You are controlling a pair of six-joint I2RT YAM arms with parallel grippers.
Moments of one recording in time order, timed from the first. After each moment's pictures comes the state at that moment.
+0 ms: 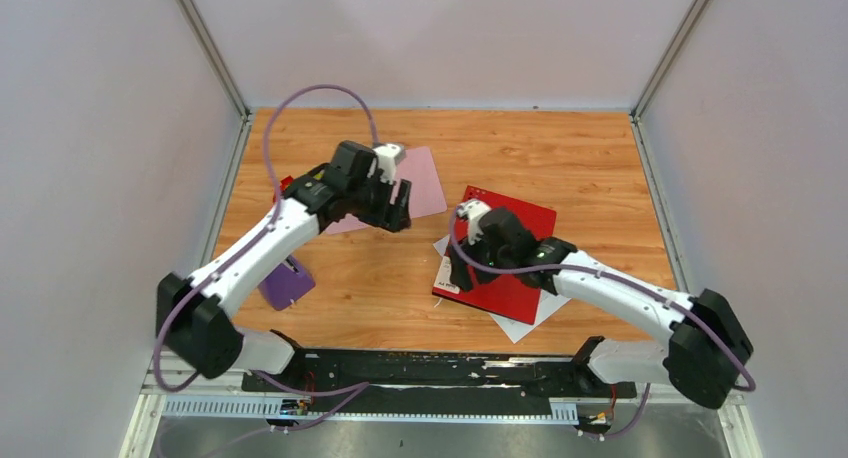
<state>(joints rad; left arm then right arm) -0.58 1.44 1.22 -0.66 0.24 -0.20 0.74 1.19 0.77 -0.38 -0.12 0.30</state>
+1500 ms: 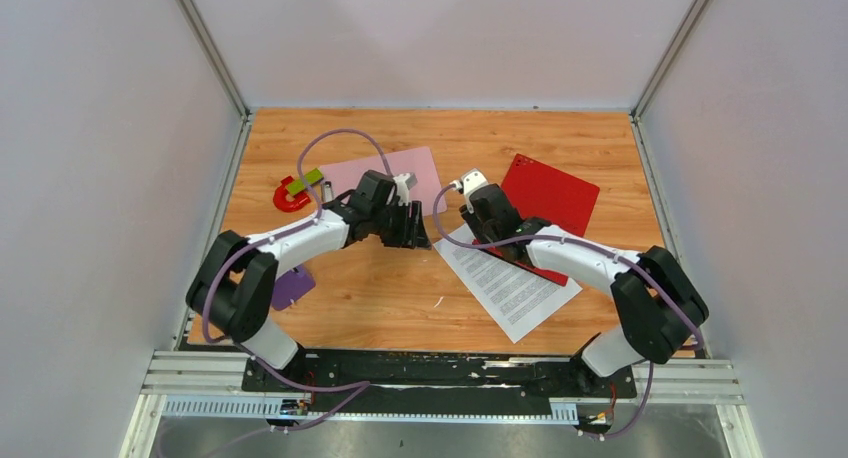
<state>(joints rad) -0.56 1.54 0.94 -0.25 0.38 -0.49 0.69 1.51 0.86 -0.12 0.34 -0.09</state>
